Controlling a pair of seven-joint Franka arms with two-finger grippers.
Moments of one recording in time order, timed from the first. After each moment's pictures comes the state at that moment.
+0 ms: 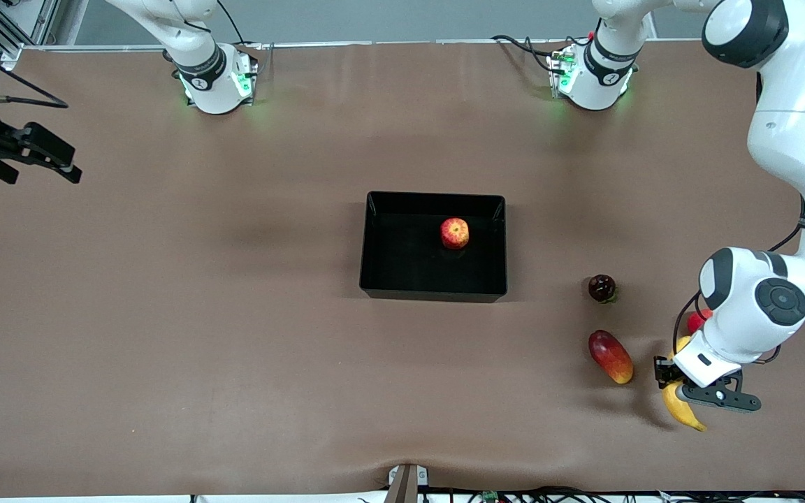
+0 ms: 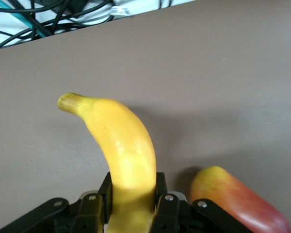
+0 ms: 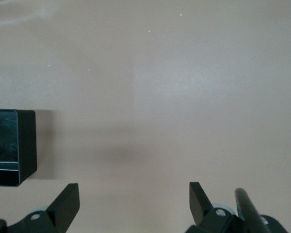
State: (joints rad) left arm 0.35 0.86 -0.46 -1.37 0.47 2.41 -0.02; right arm -0.17 -0.02 0.22 -1.50 0.04 1.52 0.07
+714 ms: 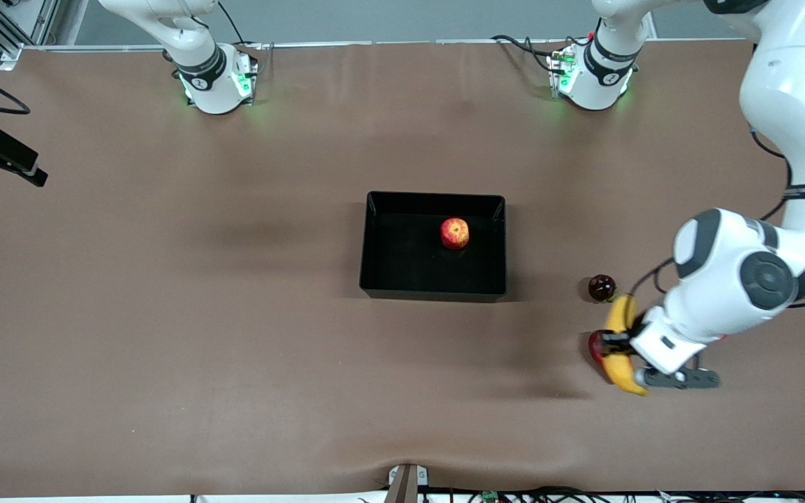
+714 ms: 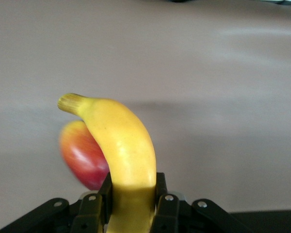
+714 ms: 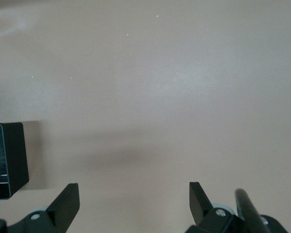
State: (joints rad) left arm 0.31 0.74 -0.71 -1.37 0.40 2.10 -0.39; right arm -0.03 -0.02 -0.01 -1.50 0.04 1.52 0.06
